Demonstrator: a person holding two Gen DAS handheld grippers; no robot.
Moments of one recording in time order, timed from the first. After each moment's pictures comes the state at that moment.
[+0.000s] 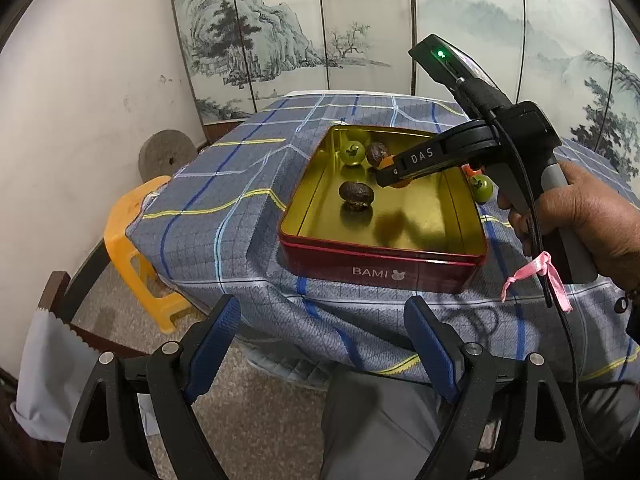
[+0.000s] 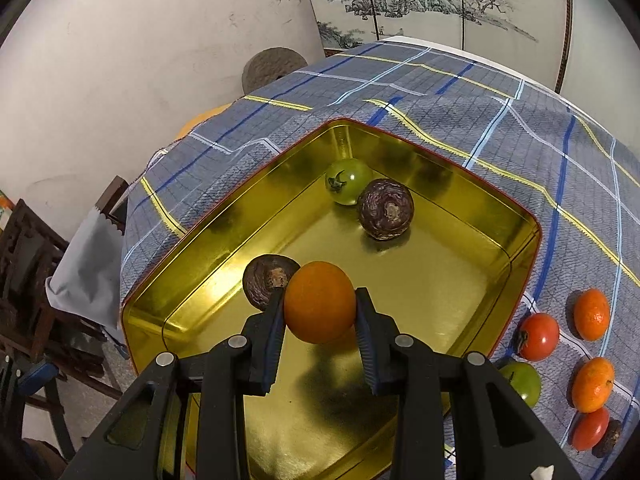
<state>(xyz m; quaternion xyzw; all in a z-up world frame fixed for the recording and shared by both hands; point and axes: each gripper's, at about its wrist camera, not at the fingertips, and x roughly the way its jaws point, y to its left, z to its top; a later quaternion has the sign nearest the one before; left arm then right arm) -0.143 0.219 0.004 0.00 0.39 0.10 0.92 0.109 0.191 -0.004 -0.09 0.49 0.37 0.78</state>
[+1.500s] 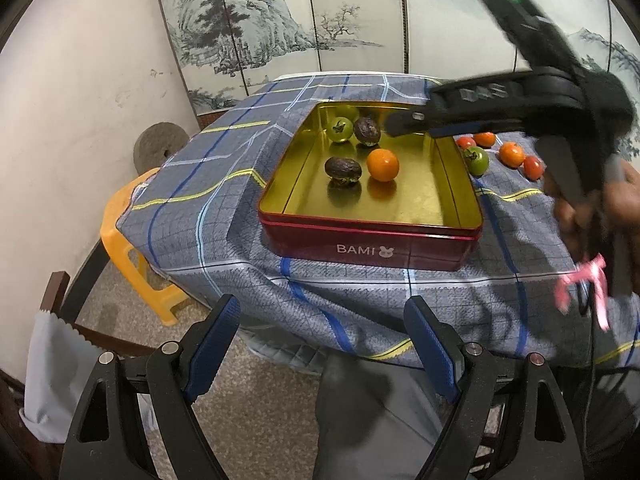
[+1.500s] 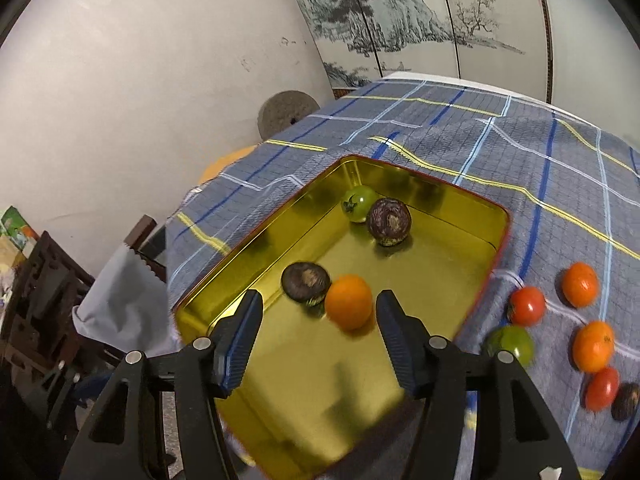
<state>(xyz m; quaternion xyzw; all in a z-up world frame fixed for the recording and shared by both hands) -0.140 0.205 -0.007 0.02 0.42 0.09 0.90 0.074 0.149 0.027 -0.01 0.43 0.39 0.81</state>
